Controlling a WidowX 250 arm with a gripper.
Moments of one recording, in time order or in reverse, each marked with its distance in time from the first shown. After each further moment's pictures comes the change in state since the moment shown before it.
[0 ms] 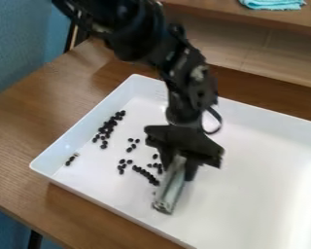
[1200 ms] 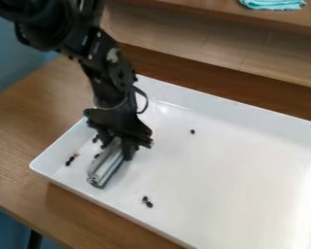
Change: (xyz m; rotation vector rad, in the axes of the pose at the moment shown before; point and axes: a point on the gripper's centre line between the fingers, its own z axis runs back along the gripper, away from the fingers) arm -0.007 0.097 -0.003 0.029 -0.020 -0.032
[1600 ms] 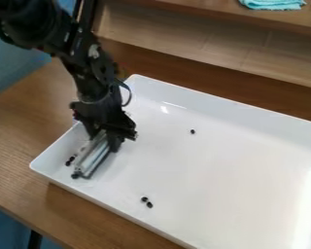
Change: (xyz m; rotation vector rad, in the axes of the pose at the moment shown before) arm 0.004 0.026 -0.002 0.023 -0.037 0.001
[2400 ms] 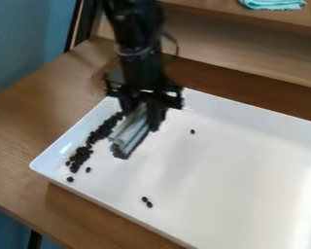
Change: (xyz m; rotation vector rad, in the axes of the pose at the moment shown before) arm 0.015 -0.084 0.079 -0.180 0.093 0.026
